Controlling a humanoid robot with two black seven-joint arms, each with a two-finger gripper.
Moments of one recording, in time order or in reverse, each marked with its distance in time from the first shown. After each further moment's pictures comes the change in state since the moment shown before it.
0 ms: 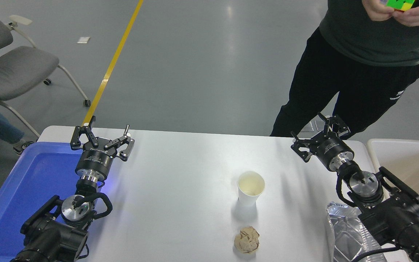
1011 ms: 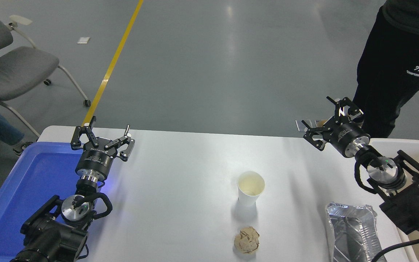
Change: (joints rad) left arm 0.000 0.003 0.007 0.000 -0.002 0.000 0.001; right arm 0.086 -0.233 -0.142 0.135 -0.056 -0.011 -0.026
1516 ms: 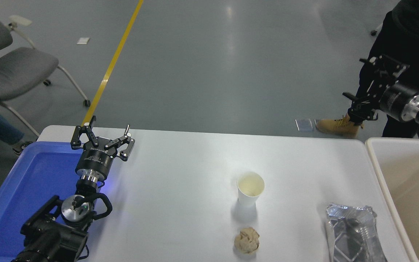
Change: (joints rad) left arm 0.000 0.000 0.001 0.000 0.000 0.001 0.000; right arm 0.369 -0.501 -0.514 0.293 -0.052 -0.005 -0.061
